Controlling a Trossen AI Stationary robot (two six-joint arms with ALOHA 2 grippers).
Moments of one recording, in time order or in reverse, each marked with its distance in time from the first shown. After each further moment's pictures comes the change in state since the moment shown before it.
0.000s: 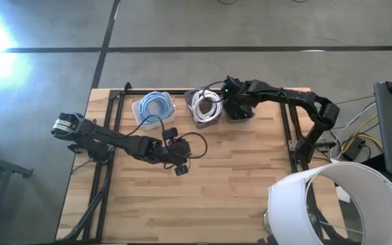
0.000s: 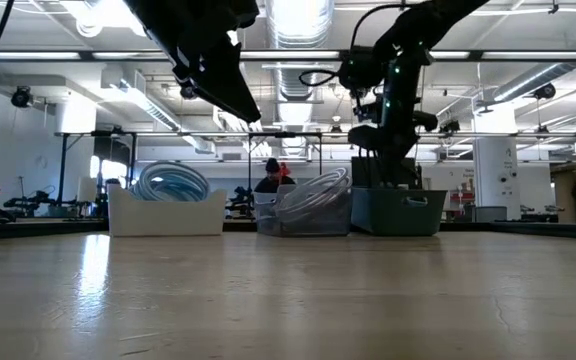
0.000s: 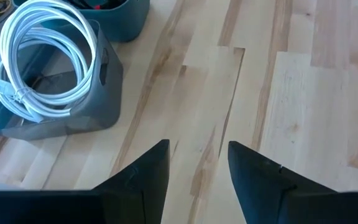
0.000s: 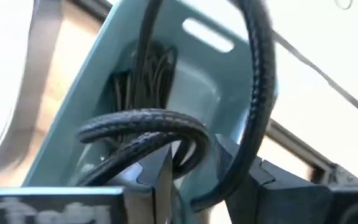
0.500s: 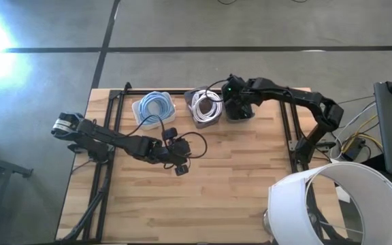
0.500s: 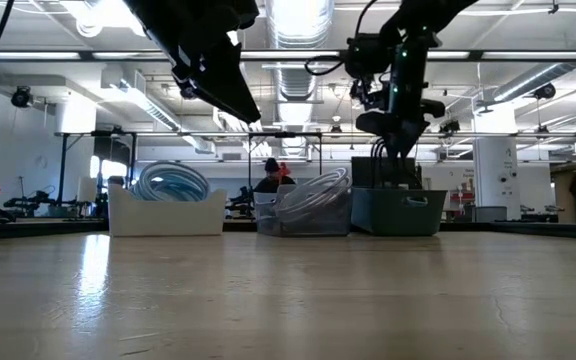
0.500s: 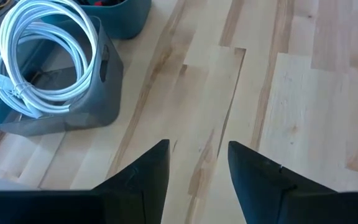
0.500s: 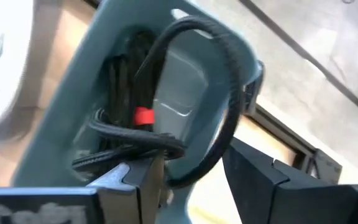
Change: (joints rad) left arm -0.001 0.000 0.000 -0.003 0.000 -0.025; right arm -0.001 -0.053 0.049 -0.134 -0.021 0.002
